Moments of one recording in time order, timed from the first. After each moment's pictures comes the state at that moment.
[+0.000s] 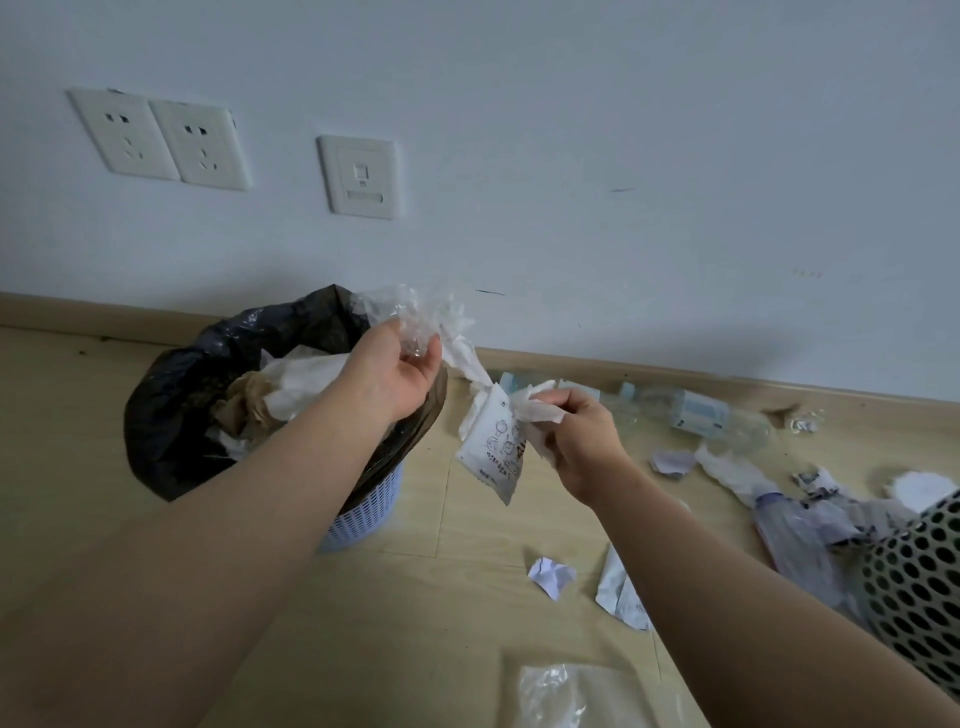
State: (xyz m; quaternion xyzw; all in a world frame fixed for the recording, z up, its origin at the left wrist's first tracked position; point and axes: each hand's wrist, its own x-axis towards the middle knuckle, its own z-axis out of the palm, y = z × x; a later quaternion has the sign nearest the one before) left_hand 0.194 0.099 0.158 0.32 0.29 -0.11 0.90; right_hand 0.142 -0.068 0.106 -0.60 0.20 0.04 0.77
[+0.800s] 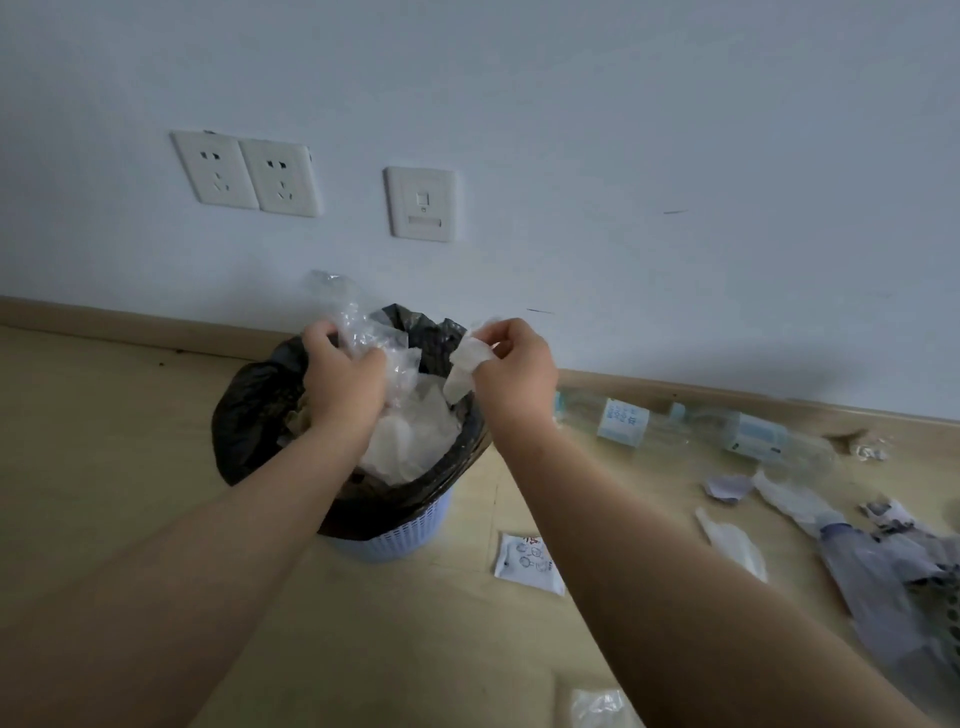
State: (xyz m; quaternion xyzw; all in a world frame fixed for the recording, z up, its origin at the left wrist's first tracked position) left_hand 0.178 0.176 0.145 0.76 0.24 0.17 0.58; right_hand 0.168 0.046 0.162 -0.78 0.09 -0.11 0.60
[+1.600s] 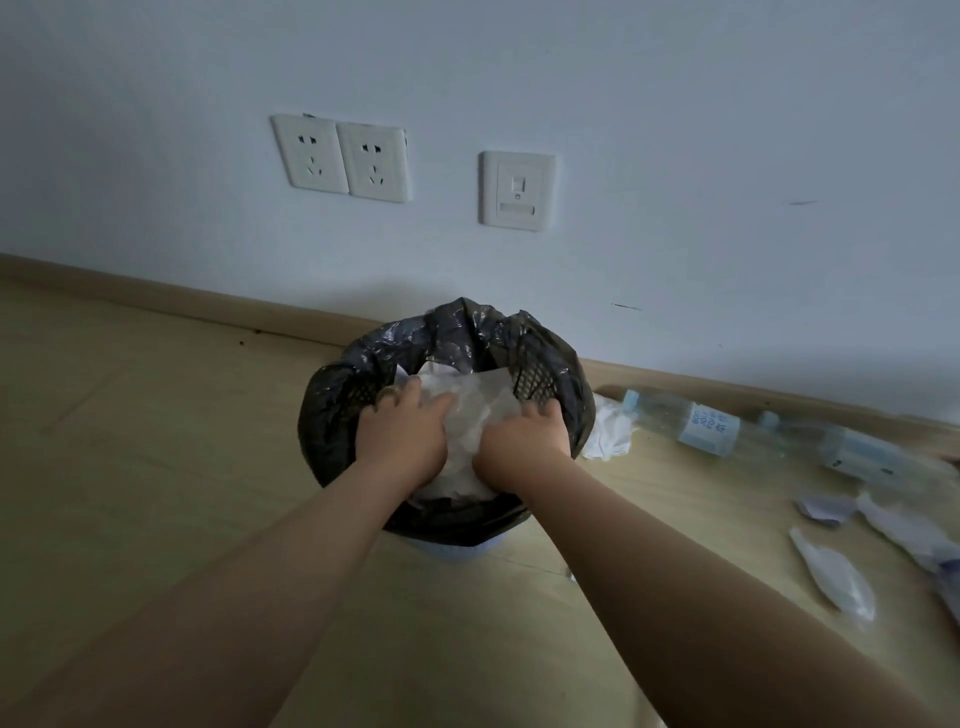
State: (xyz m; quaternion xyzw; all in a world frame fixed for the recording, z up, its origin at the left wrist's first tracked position) left_hand 0.167 0.240 0.092 1.00 0.00 -0.05 0.02; right_hand 0.171 0.113 0.107 -0.97 -0.15 0.17 -0.10
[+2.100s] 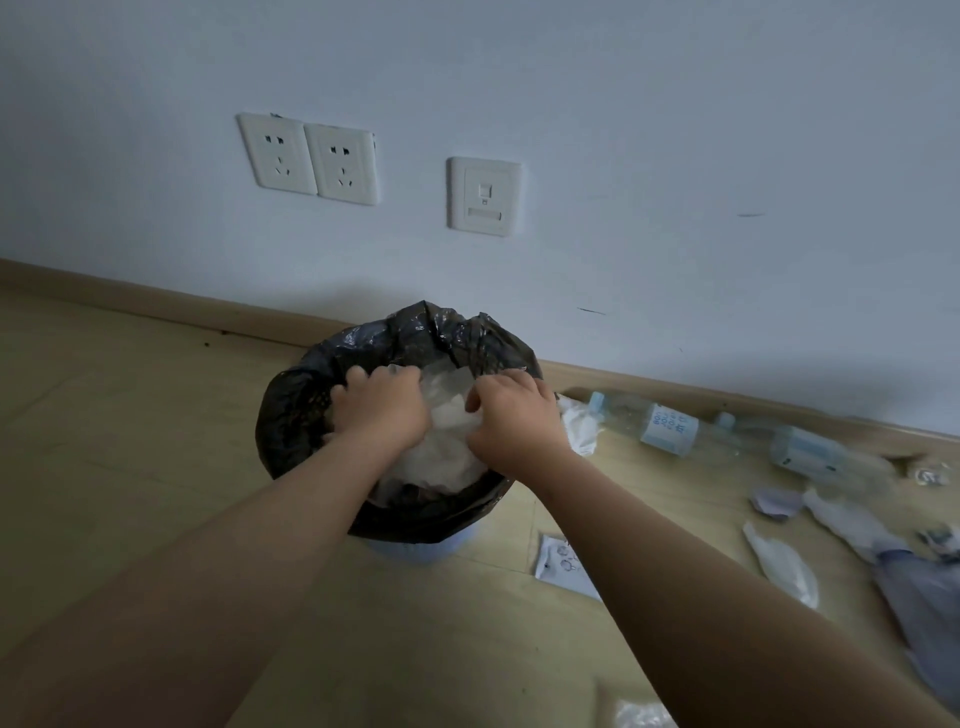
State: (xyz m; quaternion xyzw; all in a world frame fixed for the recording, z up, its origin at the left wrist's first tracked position) left_hand 0.181 0.215 0.122 0.99 0.10 -0.05 0.06; right_hand 0.170 0.078 0.122 -0.97 -0.16 0.01 0.18
